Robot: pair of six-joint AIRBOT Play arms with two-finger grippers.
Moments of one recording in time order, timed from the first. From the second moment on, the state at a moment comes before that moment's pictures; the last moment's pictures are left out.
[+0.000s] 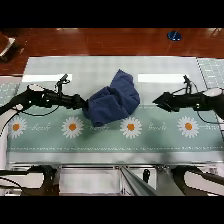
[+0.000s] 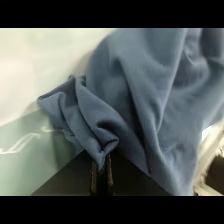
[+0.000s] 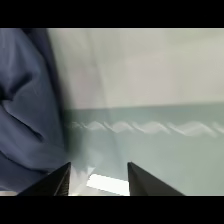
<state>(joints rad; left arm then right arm) 0.01 -1.56 0.90 0.47 -1.11 -0.86 -0.16 -1.36 0.82 -0.64 1.01 1.20</state>
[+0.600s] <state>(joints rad) 0.00 -1.57 0.92 0.47 -1.16 -0.85 0.05 -1.84 1.33 -0.55 1.05 1.31</state>
